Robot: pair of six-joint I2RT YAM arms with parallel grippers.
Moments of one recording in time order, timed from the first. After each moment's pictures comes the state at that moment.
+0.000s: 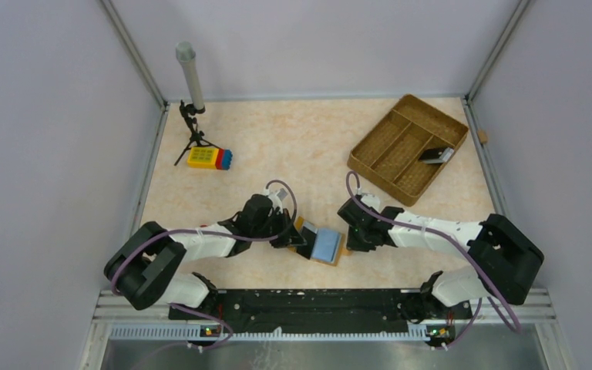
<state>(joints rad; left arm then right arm) -0.68 1.38 0.42 0.26 0.42 -0.89 0.89 1.38 0.67 -0.49 0.19 0.97</state>
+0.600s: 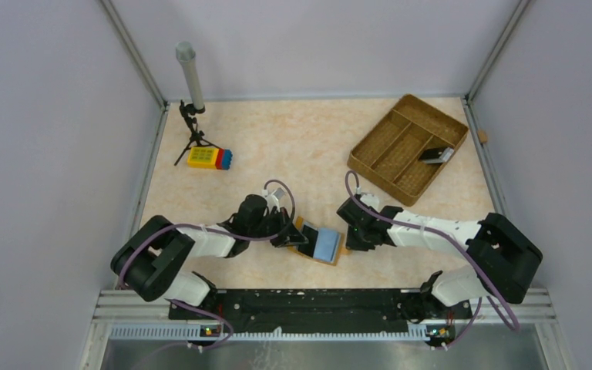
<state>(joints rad) -0.63 1.43 0.36 0.48 0.54 -0.97 0.89 1.39 0.68 -0.49 0.19 0.97</state>
